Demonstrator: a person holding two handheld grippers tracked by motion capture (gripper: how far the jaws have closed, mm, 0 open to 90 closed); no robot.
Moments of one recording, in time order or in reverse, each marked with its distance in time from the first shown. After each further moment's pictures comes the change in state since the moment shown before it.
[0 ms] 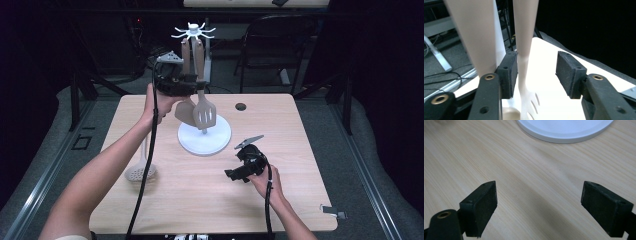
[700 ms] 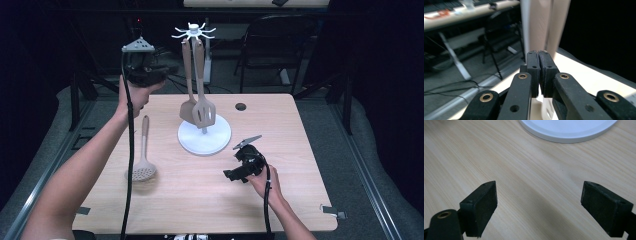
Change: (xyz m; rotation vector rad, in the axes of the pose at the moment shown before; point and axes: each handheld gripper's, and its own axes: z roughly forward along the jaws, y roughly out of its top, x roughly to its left) left arm 0.021 0.019 -0.065 -0.113 0.112 0.029; right arm 0.003 0.001 0.004 0.001 0.010 0.005
